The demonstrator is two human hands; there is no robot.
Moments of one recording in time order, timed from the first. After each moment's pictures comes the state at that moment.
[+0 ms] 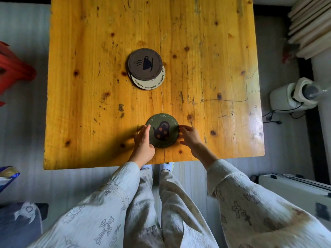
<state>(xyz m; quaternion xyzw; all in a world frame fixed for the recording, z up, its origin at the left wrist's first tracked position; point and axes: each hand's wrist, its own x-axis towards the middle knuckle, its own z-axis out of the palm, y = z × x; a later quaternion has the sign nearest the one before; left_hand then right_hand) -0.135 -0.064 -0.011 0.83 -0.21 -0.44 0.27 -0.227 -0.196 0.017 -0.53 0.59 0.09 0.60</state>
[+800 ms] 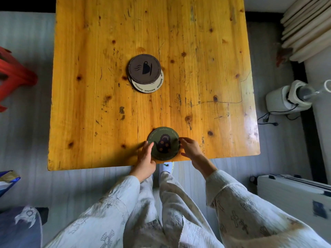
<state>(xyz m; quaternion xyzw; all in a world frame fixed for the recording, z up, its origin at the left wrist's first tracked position) -0.162 -0.035 0.011 0.78 -0.20 -0.54 0.23 -0.255 -0.174 0.020 -0.49 0.61 0.10 0.62</state>
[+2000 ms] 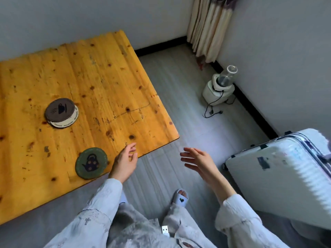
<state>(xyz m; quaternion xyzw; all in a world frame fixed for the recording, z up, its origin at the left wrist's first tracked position) -0.335 -0.139 0.088 0.79 -0.39 -0.38 0.29 -0.559 -0.217 0.116 -0.34 0.62 -0.17 0.68</state>
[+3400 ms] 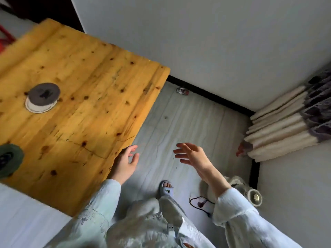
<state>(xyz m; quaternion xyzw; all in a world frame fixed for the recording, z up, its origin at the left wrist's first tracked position) -0.400 -0.541 0.073 0.85 -0.02 -0.23 0.48 -0.463 -0.752 0.127 -0.65 0.37 0.15 0.64</state>
